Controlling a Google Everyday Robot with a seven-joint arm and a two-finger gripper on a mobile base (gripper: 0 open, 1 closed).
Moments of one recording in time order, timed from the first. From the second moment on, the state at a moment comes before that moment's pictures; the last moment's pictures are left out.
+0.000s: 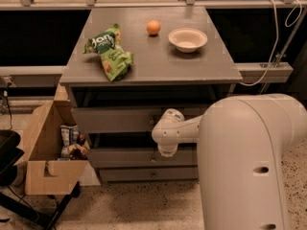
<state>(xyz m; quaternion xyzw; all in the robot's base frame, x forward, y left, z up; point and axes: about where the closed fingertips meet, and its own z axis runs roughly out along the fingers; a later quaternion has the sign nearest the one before) 0.635 -0.060 0.432 -0.65 0.75 -0.09 0.08</state>
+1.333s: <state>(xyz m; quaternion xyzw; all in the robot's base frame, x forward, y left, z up) 0.633 -0.061 0.430 -0.65 0.75 -0.09 0.08</state>
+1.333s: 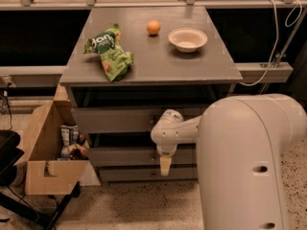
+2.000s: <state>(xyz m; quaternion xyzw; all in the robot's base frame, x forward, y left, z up) 0.615 -0.075 0.406 -0.65 0.76 -0.06 0.03</state>
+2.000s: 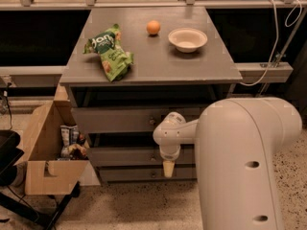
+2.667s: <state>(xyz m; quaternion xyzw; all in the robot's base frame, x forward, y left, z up) 0.559 -0.086 0.402 -0.62 0.78 -0.03 -0.04</state>
